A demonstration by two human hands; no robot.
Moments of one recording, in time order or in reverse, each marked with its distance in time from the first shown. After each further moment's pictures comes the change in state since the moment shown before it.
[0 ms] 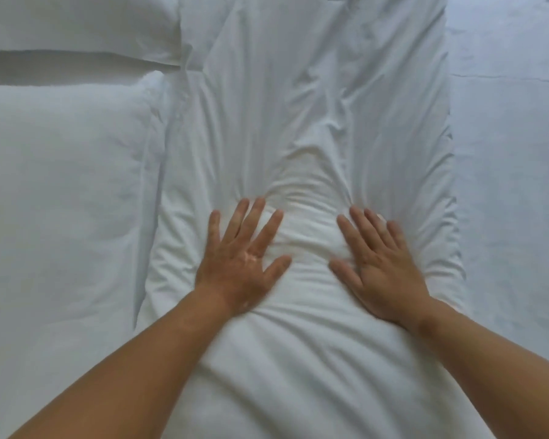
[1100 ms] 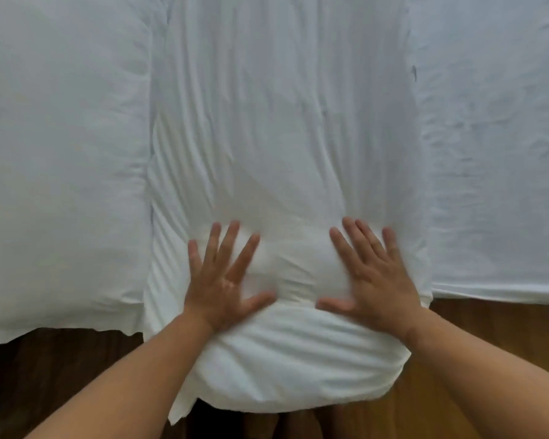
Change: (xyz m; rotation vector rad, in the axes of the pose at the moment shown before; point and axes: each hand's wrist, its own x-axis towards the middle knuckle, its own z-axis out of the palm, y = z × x) left_hand -0.349 0.111 0.099 0.036 -0.089 -0.034; right_hand -0.346 -0.024 0.133 0.077 0.008 -0.124
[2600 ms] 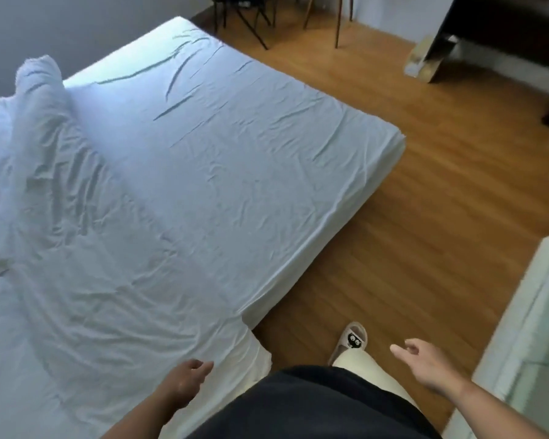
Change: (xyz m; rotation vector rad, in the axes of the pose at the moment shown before) left_hand -0.083 0.244 -0.216 -0.284 -0.680 -0.218; right_hand -0.534 0.061 -0.161 1.085 0.007 1.414
